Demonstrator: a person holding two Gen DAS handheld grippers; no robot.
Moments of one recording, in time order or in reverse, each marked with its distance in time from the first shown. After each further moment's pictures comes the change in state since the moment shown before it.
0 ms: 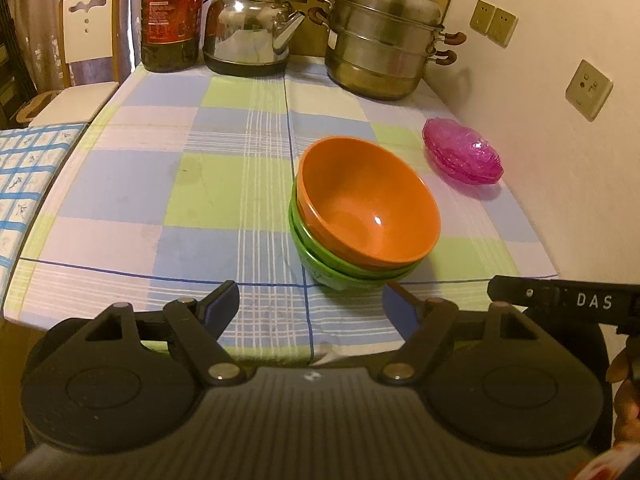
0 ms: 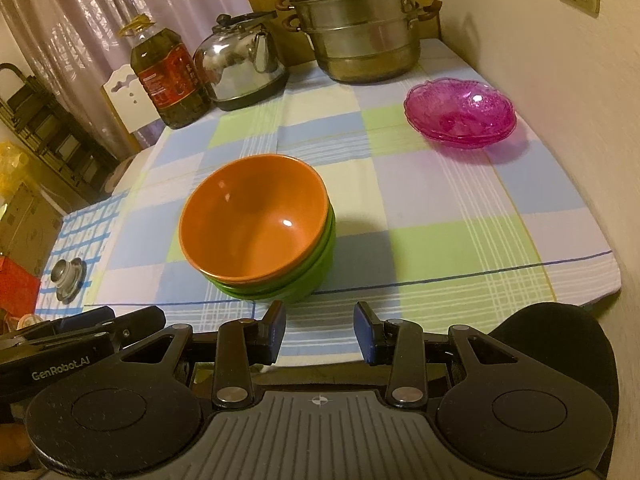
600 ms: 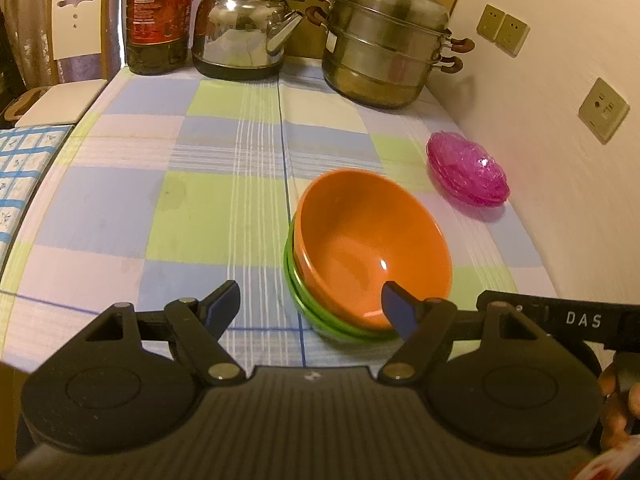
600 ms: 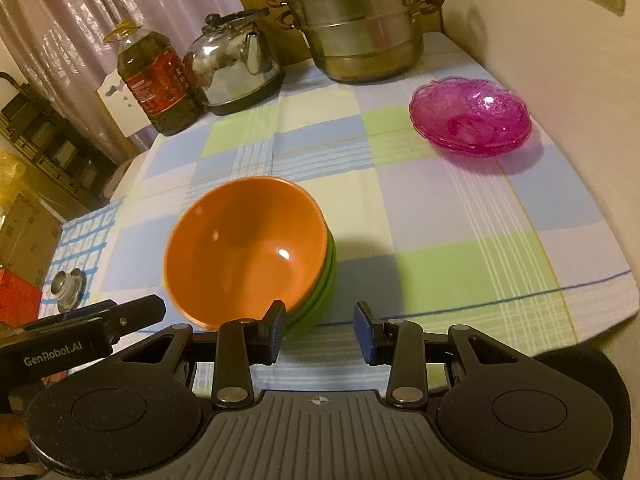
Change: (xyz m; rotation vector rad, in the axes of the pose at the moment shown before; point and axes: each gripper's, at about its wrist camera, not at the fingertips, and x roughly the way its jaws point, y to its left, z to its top) left arm 0.040 0.006 0.047 -0.011 0.016 -0.025; right arm 0.033 -0.006 0.036 0.027 0.024 0.011
